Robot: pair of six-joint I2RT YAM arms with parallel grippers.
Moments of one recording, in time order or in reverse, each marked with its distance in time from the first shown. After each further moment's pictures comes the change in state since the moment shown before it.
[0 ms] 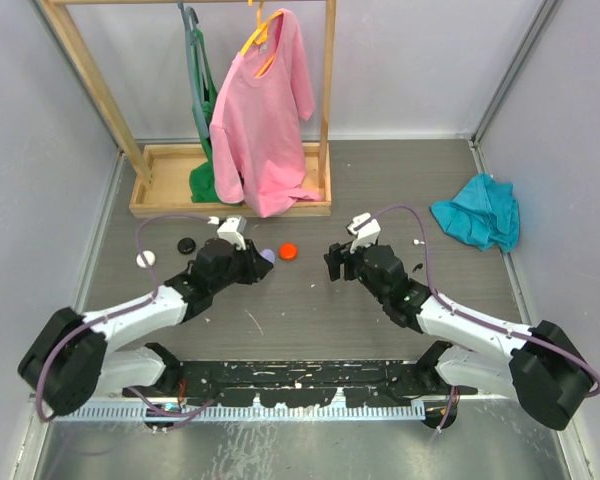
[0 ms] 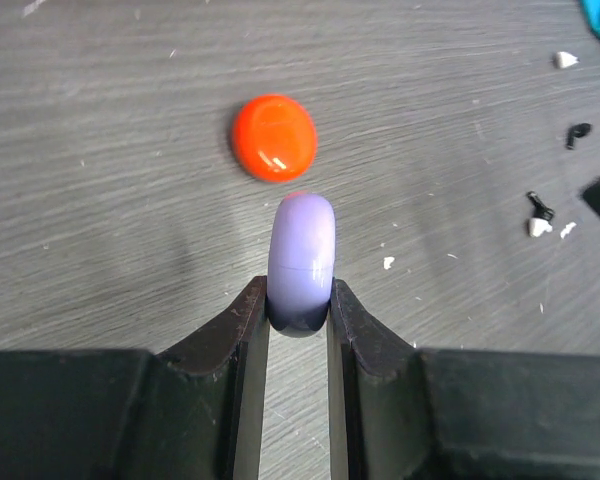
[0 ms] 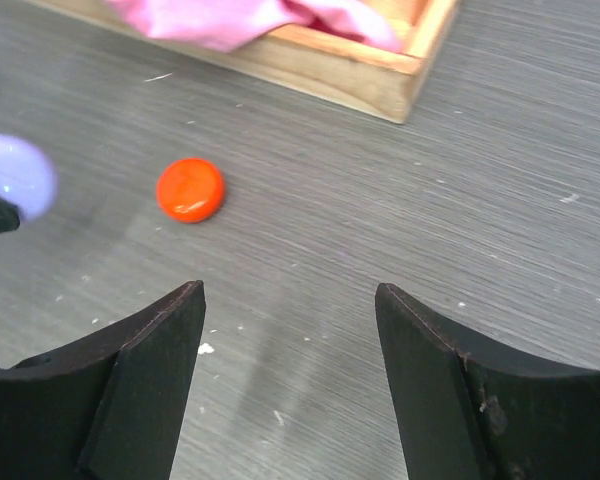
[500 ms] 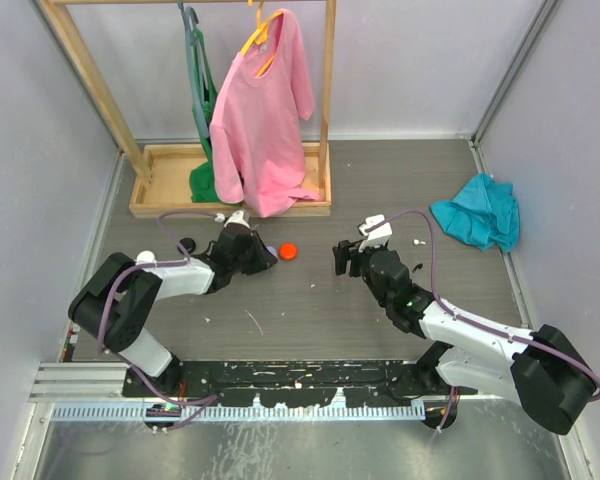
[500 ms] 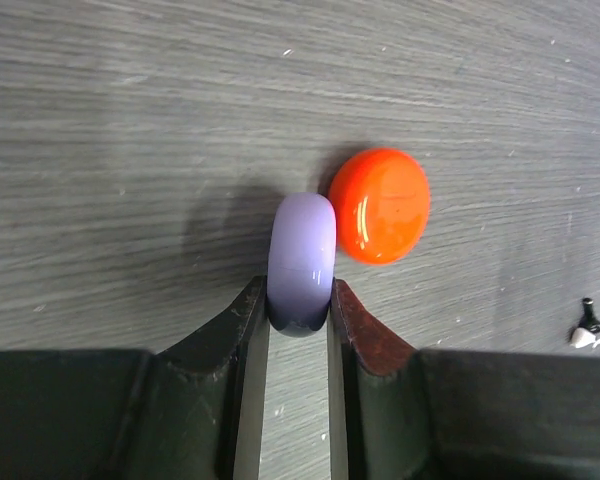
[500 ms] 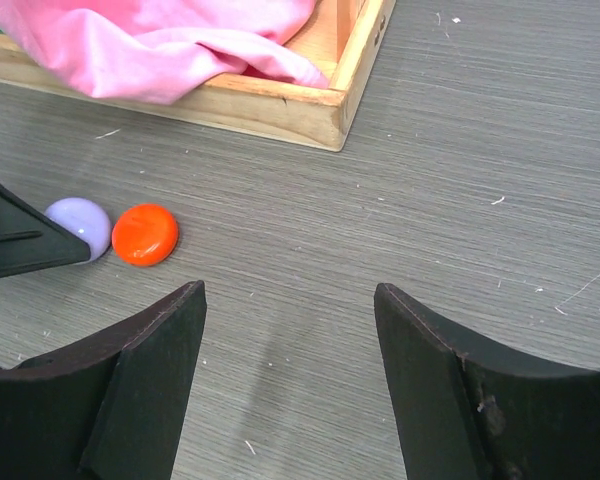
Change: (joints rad) left arm 0.068 0.430 0.177 0.004 -0.017 -0.228; right arm -0.003 -0.038 -0.078 0.124 0.168 0.016
